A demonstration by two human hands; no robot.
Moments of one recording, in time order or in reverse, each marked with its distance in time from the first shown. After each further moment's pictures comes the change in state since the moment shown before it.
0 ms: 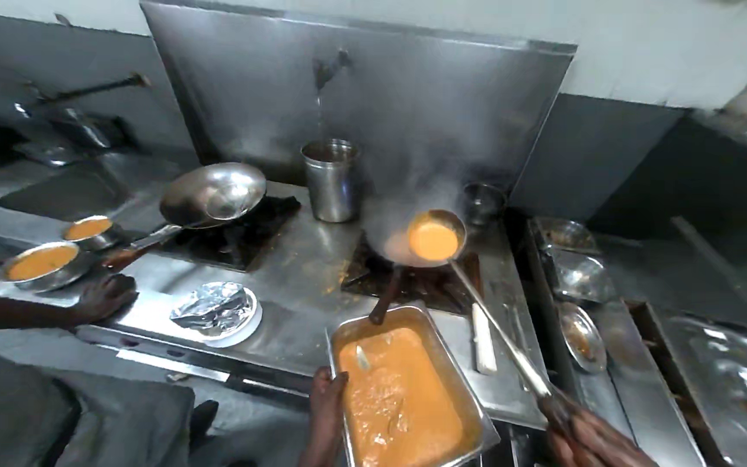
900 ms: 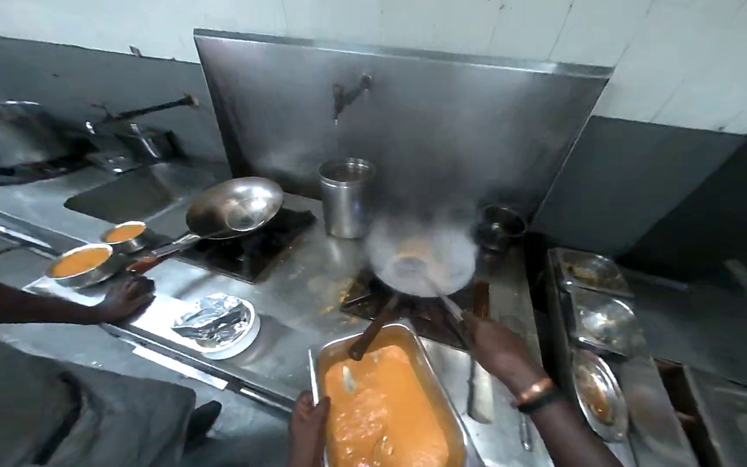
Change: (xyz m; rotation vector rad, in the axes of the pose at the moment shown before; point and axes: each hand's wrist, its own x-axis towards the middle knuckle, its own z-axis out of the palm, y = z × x) left_hand 0.004 0.001 0.022 0.129 0.193 -0.021; right_hand 0.230 -0.067 0.027 -1.713 0.145 0.053
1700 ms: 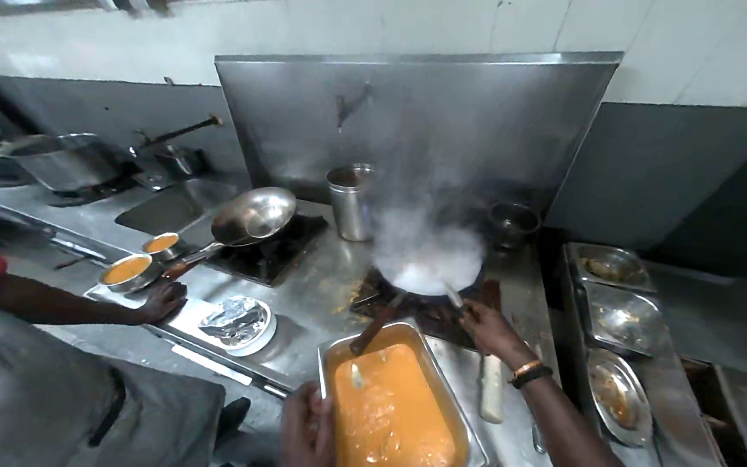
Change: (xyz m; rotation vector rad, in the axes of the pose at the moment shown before) left_hand -0.073 0.052 -0.007 0.426 0.104 0.712; right_hand 0.060 0.045 0.035 0.562 0.013 -0.077
